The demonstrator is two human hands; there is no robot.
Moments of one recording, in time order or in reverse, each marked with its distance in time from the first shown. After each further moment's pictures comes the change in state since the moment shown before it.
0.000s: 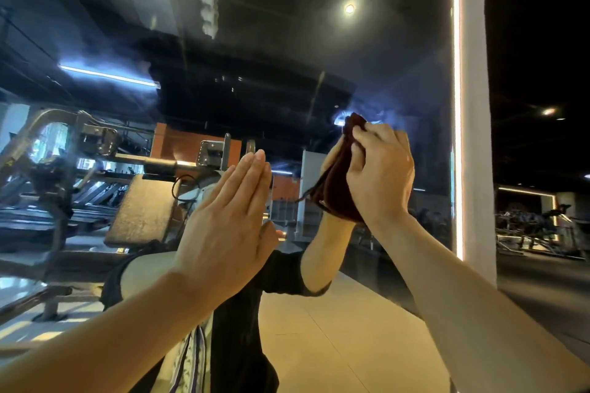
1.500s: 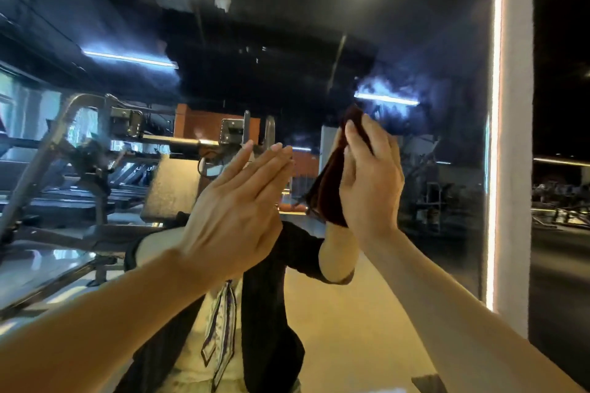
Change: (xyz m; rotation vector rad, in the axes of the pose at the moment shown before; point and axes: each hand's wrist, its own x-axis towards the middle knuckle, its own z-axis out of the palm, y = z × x) left_hand -0.020 -0.020 -0.028 -0.066 -0.020 0.190; right_hand -0.064 -0.036 0.009 0.146 -0.036 -0.001
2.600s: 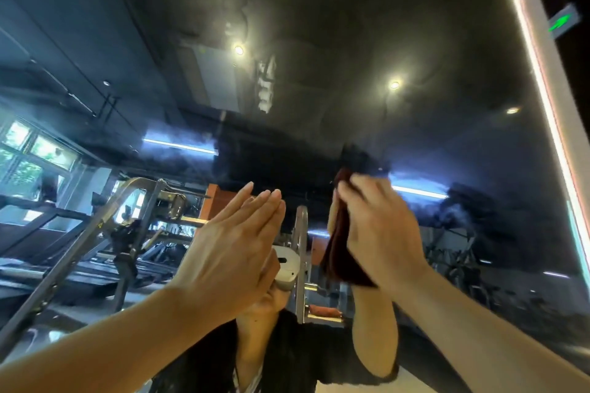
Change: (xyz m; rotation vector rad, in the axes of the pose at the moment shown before) left_hand 0.008 -0.135 -0.040 0.343 -0.003 -0.070; right_hand 0.092 -0.091 0.037 -0.231 -0.049 -0.423
